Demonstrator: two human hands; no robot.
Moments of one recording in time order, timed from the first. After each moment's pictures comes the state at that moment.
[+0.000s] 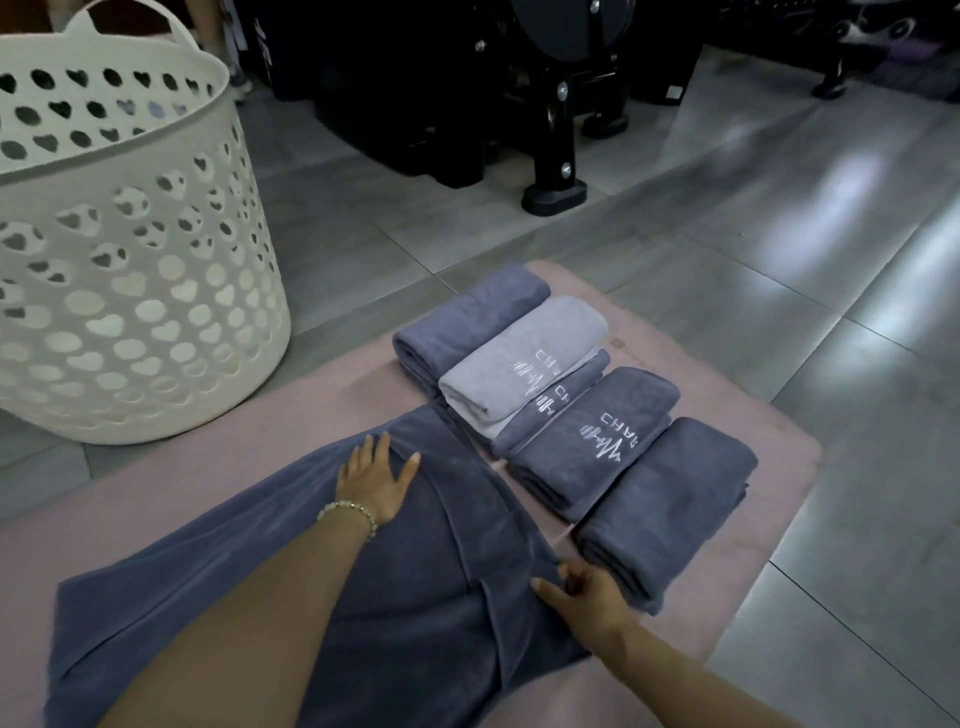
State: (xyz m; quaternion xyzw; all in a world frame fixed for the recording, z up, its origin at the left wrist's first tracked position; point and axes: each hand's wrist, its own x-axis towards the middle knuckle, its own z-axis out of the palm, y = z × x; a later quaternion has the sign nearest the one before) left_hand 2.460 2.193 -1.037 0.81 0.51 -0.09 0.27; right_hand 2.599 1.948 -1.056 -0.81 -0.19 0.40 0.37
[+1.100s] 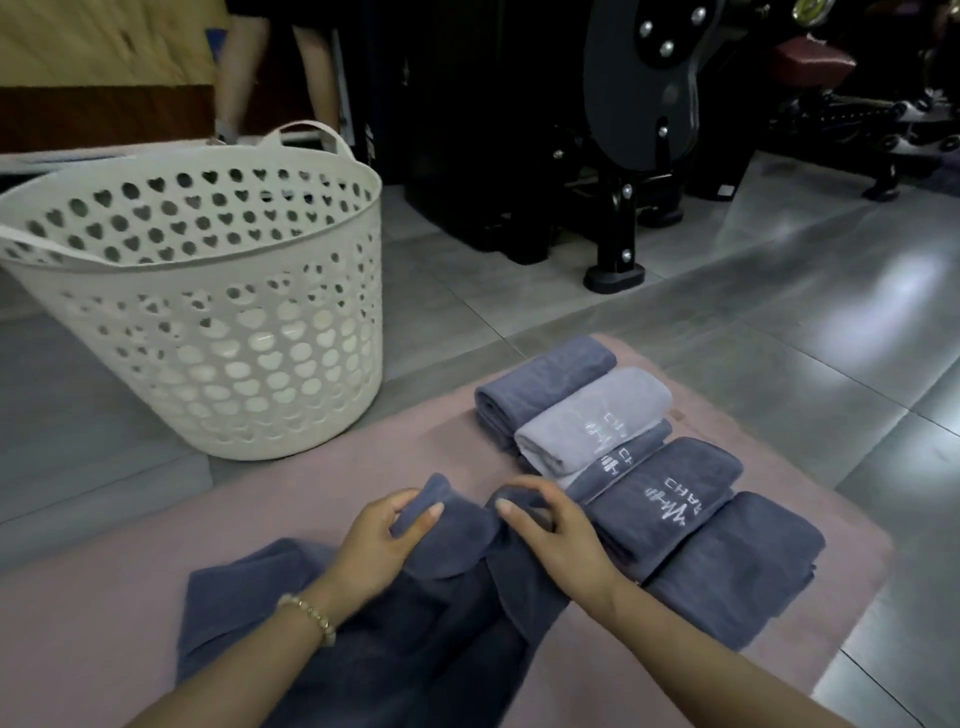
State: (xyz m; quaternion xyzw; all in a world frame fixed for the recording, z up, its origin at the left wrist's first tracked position) left_hand 2.354 2.152 -0.934 0.72 0.38 0.26 0.53; right_hand 2.533 2.046 -0.925 -0.64 -0.39 0.37 0.55
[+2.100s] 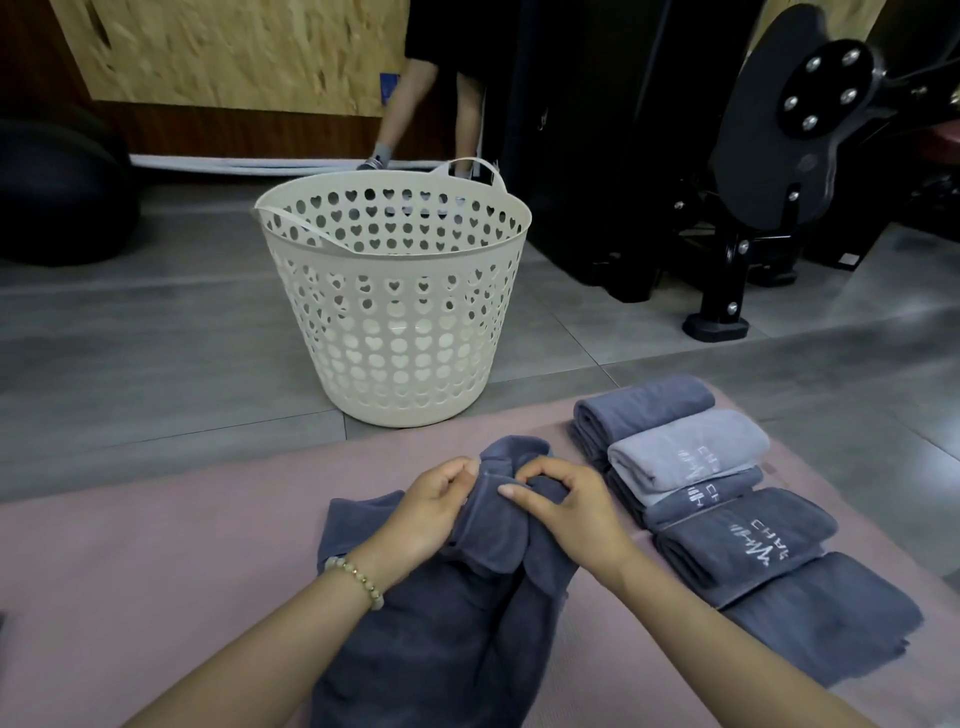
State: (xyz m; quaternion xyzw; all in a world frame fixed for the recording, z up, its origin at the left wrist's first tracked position) left_hand 2.272 2.115 -0.877 0.65 0.39 0.33 0.57; right_hand 2.438 2.065 -0.868 -0.58 -0.61 0.27 0.47
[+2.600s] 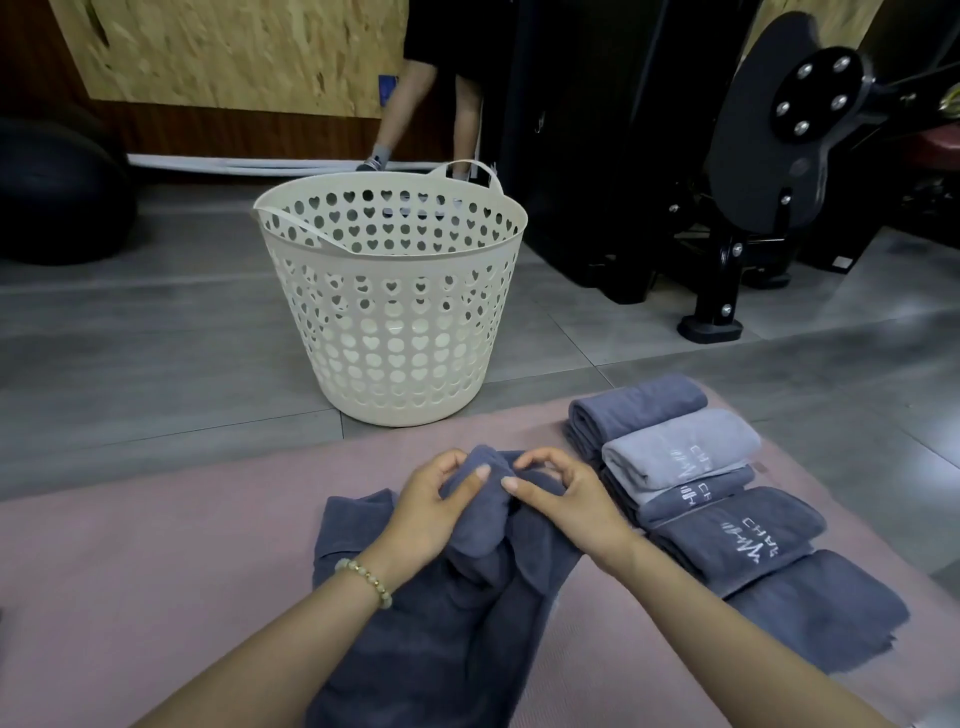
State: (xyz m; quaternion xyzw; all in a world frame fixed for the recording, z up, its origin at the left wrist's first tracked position) left_hand 2.275 2.111 -0.880 0.64 0.37 0.40 0.54; right_hand 2.447 2.063 -0.862 -0.58 -0.52 0.42 0.47
